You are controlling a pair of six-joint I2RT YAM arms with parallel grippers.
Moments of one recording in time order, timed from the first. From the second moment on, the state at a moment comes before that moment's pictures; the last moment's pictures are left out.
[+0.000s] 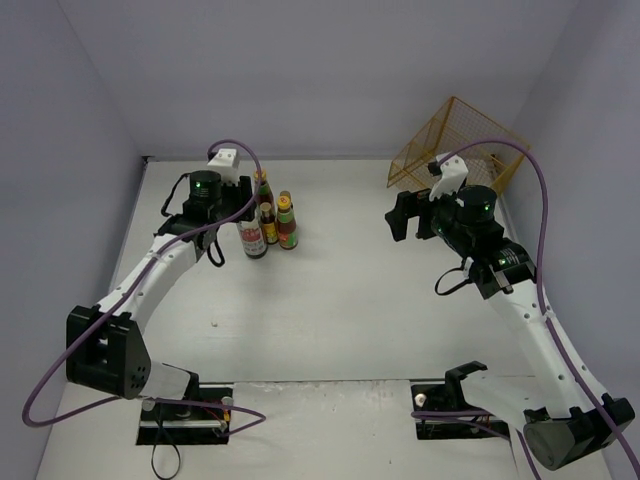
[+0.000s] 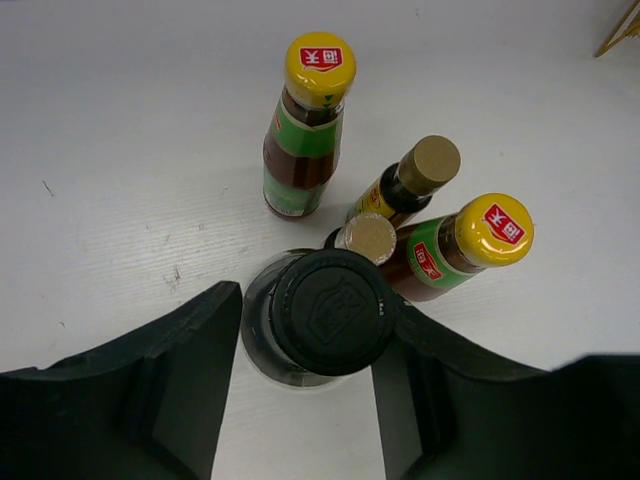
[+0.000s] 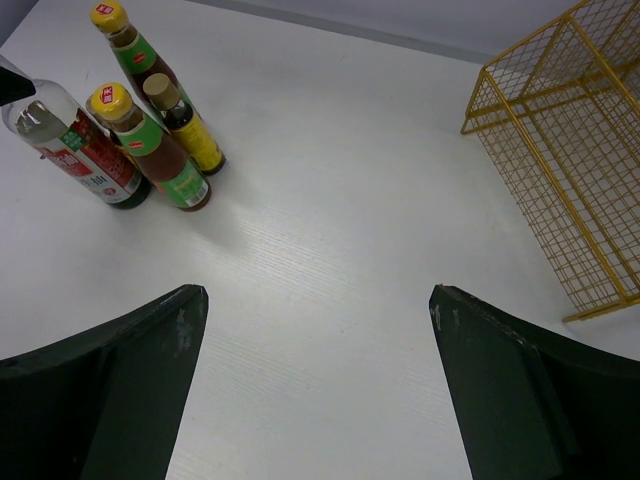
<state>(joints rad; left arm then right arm) -0.26 1.39 1.12 -0.20 0.02 -0.16 0.33 1.01 1.11 -0.43 -0.11 0.08</state>
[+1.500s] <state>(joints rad) -0.80 1.61 1.42 -0.33 -0.12 -0.09 0.33 0.90 1.08 -0.55 -0.07 0.08</state>
